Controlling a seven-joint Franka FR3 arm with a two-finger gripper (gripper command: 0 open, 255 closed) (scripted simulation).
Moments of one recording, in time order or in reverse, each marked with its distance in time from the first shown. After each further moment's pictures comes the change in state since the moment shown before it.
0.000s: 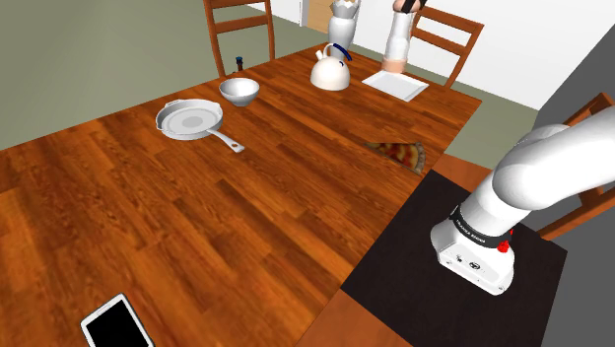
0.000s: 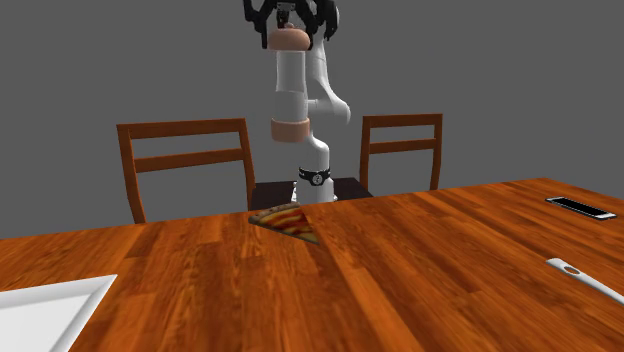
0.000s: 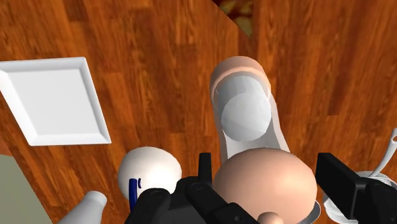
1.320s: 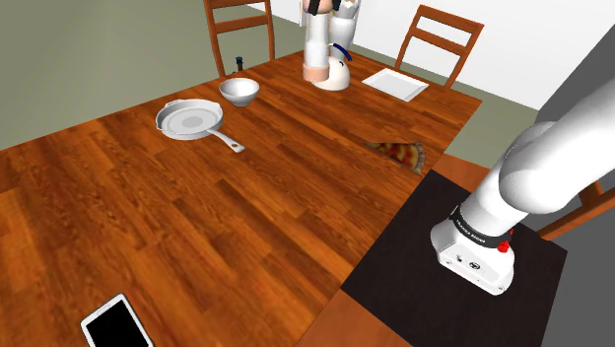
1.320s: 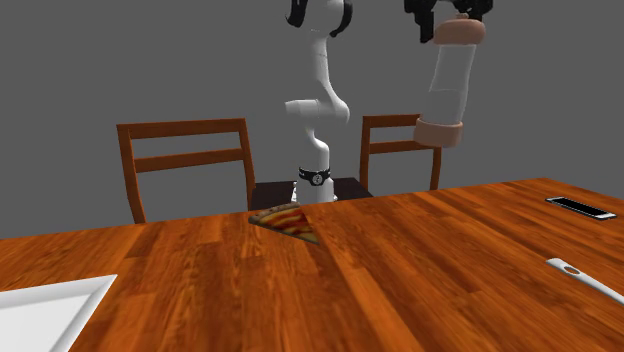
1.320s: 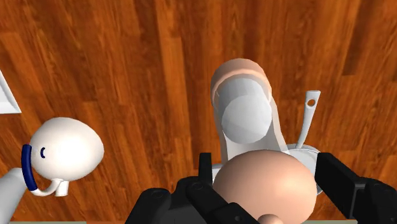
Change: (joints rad) arm 0.136 0.261 0.336 0.230 0.022 0.028 0.456
